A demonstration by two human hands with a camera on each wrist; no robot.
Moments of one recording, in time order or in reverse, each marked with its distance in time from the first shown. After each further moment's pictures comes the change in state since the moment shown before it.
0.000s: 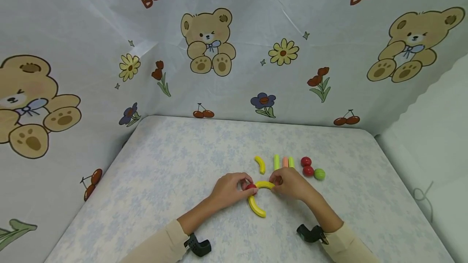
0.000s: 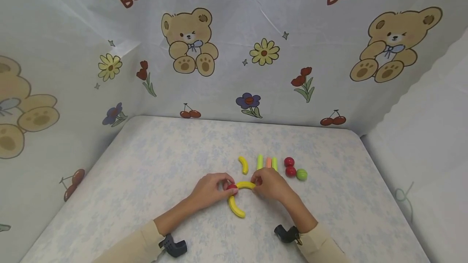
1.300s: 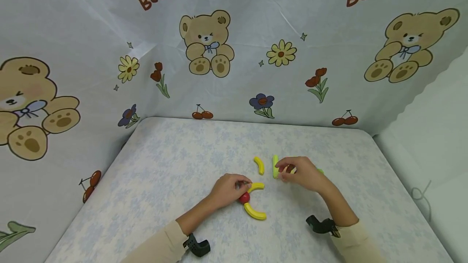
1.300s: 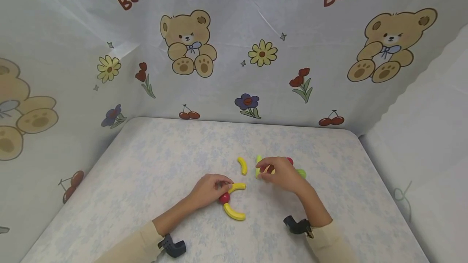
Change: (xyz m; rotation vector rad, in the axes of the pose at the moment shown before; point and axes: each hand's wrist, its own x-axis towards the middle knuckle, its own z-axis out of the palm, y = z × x) left_hand 0.003 -0.002 0.000 -0.044 -0.048 -0.065; right_hand -0.012 0.016 -0.043 0.058 0.110 -0.166
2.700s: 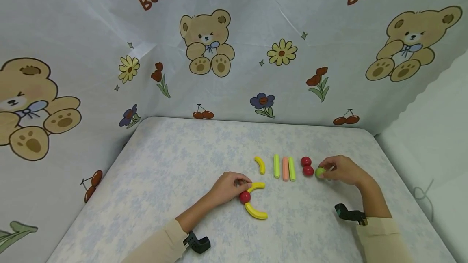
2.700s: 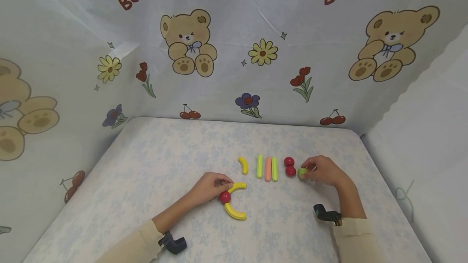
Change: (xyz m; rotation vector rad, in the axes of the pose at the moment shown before) left_hand 0.004 -0.001 -0.009 -0.138 -0.078 -0.054; right_hand -0.044 0.095 -0.067 0.001 -0.088 0.358
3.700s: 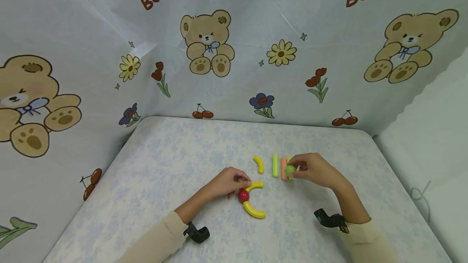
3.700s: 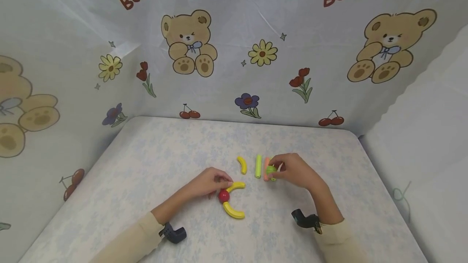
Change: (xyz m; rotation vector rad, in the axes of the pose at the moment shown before) left_hand 0.011 0.000 -0.014 -0.111 -0.176 -0.023; right_hand 0.001 -0.094 0.034 -0.077 0.050 -0.304
